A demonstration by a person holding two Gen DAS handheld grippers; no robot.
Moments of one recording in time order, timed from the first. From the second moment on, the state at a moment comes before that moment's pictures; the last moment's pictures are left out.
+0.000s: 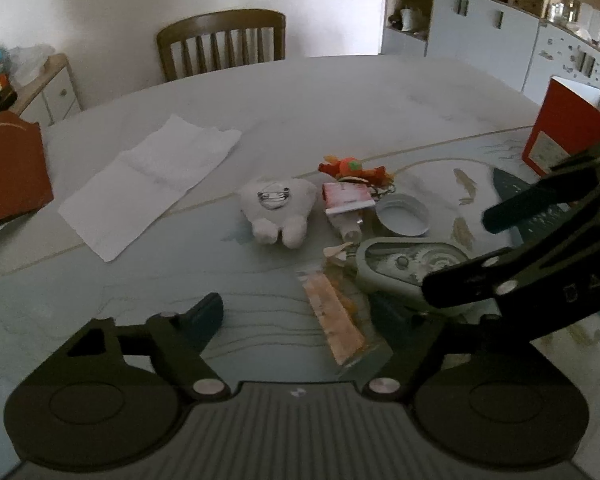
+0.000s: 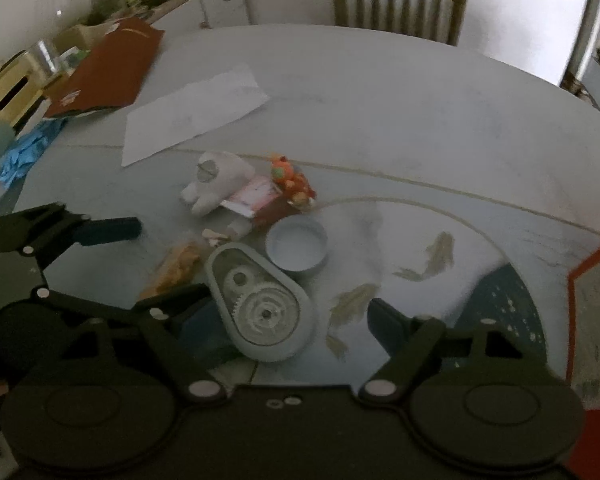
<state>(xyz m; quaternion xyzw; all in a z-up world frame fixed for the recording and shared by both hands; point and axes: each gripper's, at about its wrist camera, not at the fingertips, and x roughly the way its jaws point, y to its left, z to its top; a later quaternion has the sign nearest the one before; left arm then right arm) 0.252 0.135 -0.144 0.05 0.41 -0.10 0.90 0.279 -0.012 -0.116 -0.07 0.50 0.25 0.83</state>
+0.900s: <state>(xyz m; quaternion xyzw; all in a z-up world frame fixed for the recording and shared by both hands) 0.245 0.144 -0.132 -0.02 0.45 -0.09 0.89 0.262 0.009 -0.122 -0.16 0.47 0.29 0.82</state>
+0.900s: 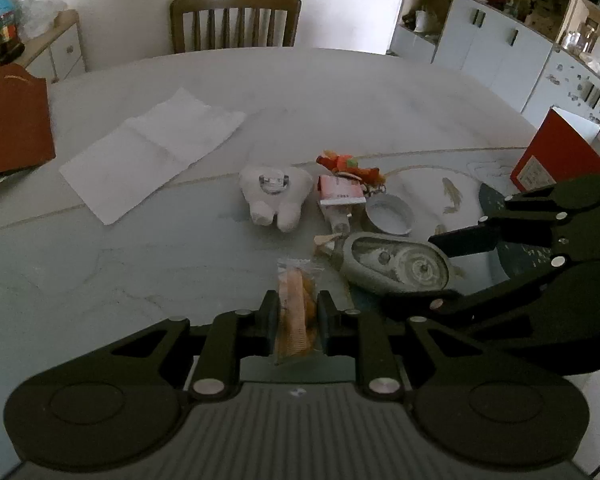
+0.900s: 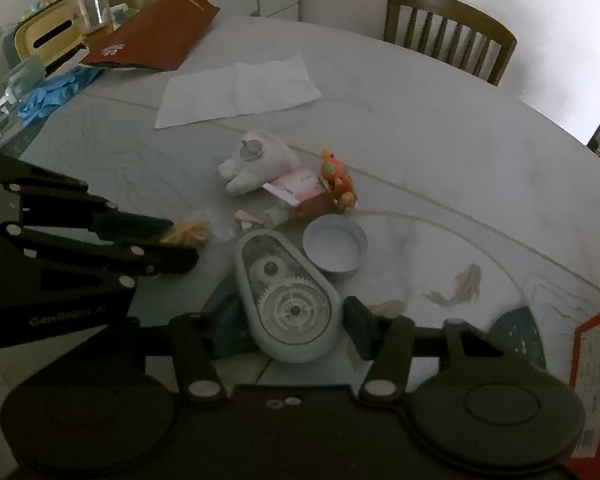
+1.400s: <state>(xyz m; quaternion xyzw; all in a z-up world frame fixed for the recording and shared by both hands) 0.210 0.124 -0.128 -0.05 0.47 -0.10 0.87 0.212 -0.031 -0.105 -0.12 0.48 0.23 0.84</state>
